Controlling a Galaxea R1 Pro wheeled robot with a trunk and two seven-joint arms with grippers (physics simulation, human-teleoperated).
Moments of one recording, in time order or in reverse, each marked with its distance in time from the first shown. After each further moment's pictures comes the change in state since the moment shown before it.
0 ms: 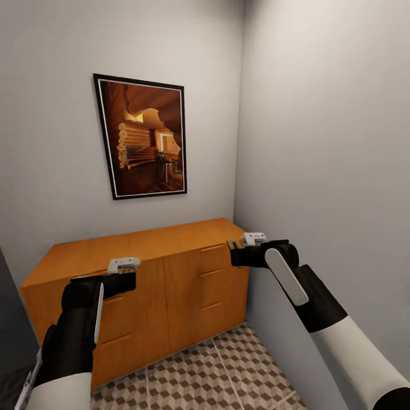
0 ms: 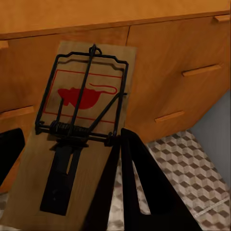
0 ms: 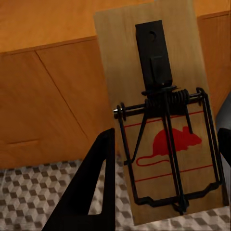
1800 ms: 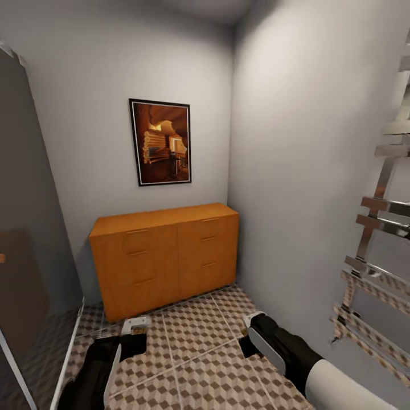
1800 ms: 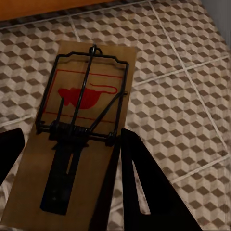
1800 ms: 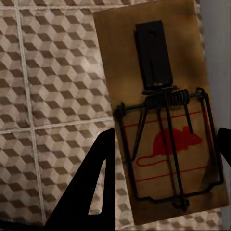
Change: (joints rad) left arm 0.169 0.002 0.001 0.460 0.128 -0.331 0.178; right arm 0.157 0.005 0.369 0.567 0.120 -0.156 0.008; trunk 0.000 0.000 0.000
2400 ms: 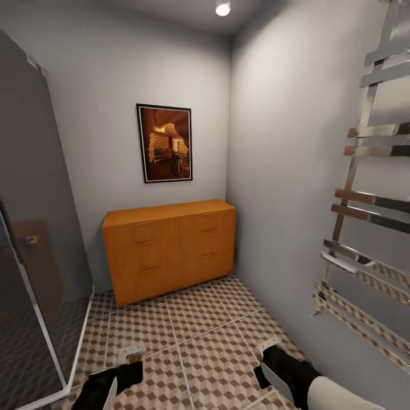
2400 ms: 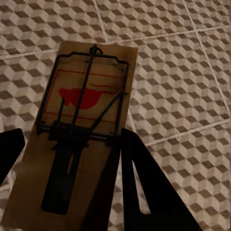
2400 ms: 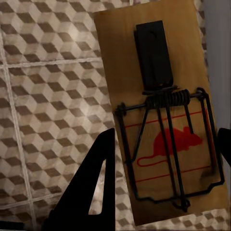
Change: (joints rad) left arm 0.000 0.017 0.148 0.326 0.003 -0.281 0.025; right arm 0.013 0.025 0.151 0.379 0.013 -0.290 0.108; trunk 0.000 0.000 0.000
